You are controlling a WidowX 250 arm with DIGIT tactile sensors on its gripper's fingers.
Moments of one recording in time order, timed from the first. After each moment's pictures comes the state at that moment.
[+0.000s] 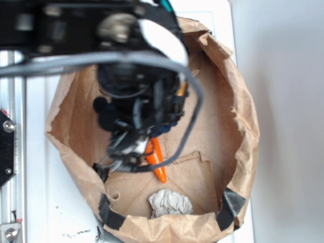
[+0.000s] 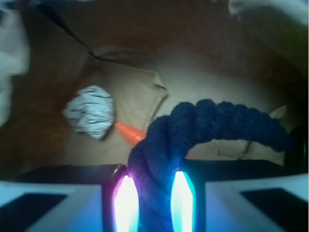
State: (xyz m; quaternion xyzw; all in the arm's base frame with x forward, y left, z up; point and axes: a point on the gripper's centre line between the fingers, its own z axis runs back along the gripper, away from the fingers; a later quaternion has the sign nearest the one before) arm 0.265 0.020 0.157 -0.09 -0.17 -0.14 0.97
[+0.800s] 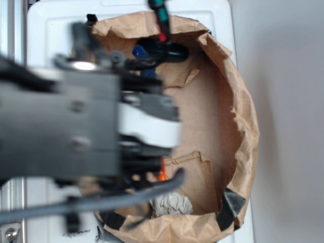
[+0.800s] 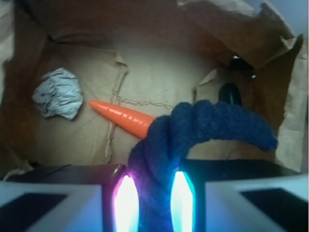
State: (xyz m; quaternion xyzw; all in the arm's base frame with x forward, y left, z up) arm 0.259 0.013 0.177 0.07 -0.10 -0.03 0.99
